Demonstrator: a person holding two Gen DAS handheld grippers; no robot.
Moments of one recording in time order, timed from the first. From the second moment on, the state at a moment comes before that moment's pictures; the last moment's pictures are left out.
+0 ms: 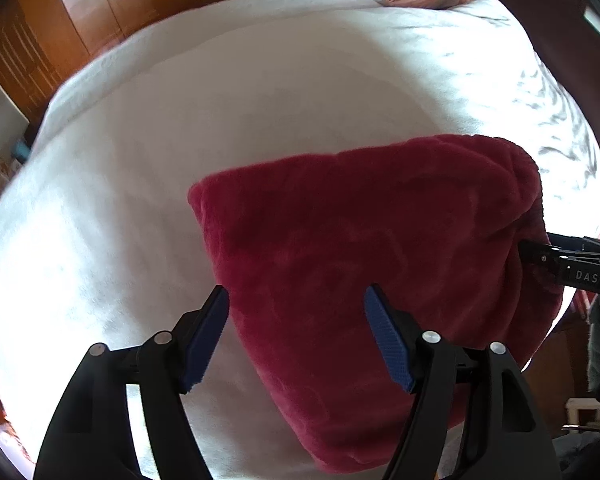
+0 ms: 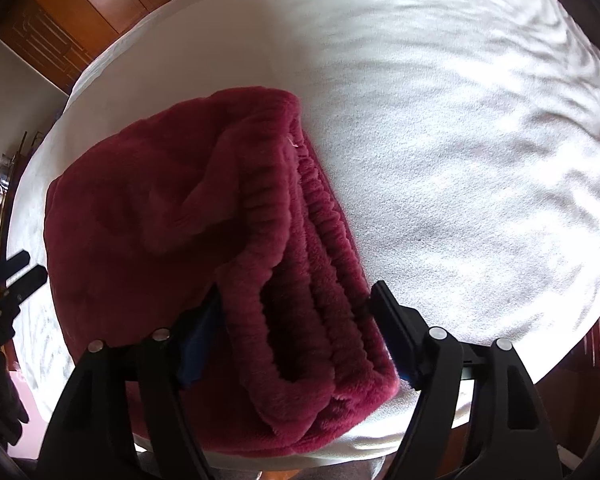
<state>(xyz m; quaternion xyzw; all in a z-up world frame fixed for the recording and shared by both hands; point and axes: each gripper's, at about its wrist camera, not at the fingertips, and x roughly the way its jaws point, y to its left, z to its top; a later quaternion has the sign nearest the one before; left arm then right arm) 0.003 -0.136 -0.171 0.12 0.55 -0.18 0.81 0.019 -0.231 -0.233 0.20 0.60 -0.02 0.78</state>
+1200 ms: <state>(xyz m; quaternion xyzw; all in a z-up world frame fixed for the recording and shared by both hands) 0.032 -0.033 -0.286 -0.31 0.66 -0.23 0.64 0.060 -0.271 -0.326 0.36 0.62 0.09 0.69</state>
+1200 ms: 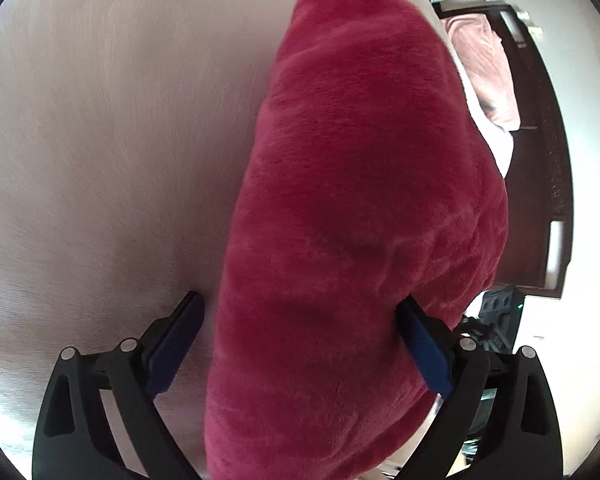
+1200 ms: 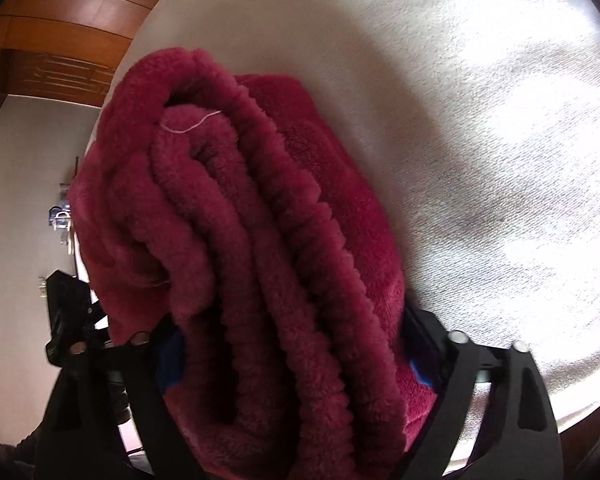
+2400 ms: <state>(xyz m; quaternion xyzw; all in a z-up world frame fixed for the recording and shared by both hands) 0.084 -0.310 -0.163 -0.31 0.59 -0.31 0.68 0.040 -0.559 -0.278 0.40 0.51 0.13 0.75</state>
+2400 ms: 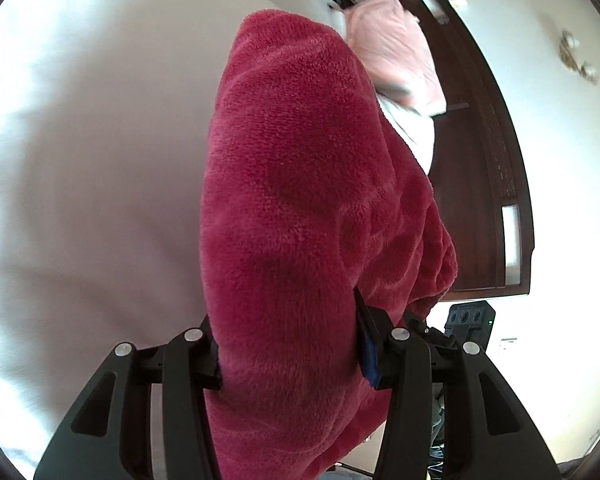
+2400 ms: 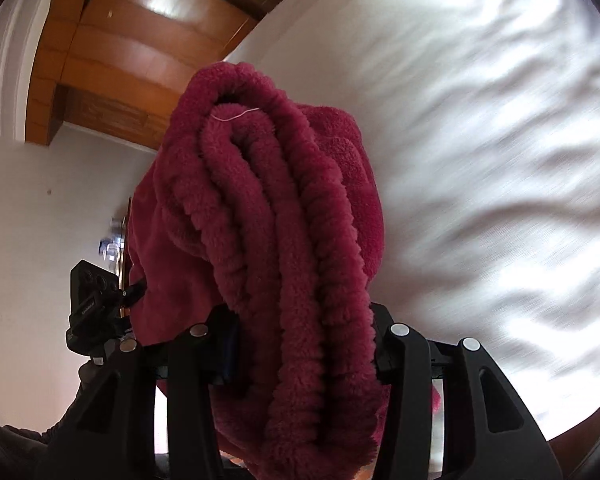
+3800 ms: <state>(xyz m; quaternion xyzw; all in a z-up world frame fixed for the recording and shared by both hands) 0.168 -0.582 -0.191 -0.08 0.63 -0.24 0.73 0.075 -0.792 -0.319 0.40 0.49 -0.04 0.77</state>
